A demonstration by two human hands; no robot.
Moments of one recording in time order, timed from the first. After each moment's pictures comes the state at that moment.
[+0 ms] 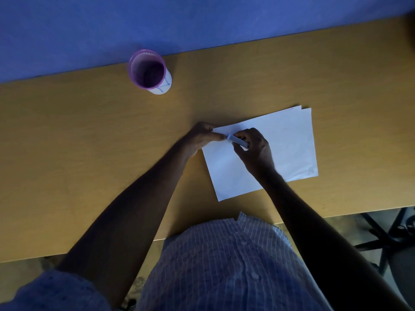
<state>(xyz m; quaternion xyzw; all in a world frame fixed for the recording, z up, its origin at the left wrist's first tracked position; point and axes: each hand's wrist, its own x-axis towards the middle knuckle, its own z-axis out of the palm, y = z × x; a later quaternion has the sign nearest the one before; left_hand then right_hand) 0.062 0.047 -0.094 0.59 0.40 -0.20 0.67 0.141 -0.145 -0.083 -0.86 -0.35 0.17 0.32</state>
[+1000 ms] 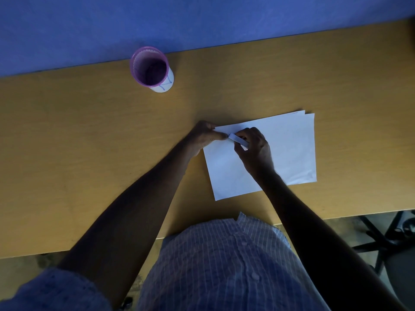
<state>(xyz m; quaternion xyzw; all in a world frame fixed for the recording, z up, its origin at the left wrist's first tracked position) 0.061 0.044 -0.101 0.59 0.41 -0.18 0.67 0.137 -0.139 -0.076 -0.87 -0.35 0.17 0.29</state>
